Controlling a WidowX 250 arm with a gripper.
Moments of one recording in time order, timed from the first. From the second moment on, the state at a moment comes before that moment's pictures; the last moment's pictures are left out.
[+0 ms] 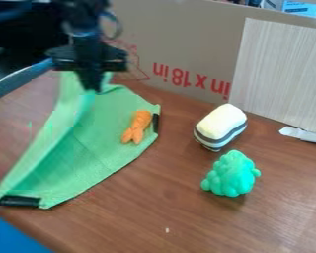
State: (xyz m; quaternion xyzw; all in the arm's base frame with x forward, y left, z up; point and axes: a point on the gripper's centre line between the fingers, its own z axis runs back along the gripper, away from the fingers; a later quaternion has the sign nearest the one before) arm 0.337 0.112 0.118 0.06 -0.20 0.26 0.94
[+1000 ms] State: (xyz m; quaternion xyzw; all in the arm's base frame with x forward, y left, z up) arm 0.360 0.065 0.119 0.03 -0.21 0.25 0.94
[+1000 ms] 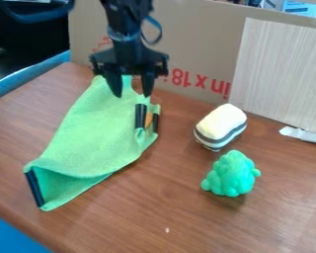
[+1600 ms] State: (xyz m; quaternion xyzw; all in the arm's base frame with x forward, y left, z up) arm 0.333 0.100 0.191 0.03 -0.15 0.09 0.98
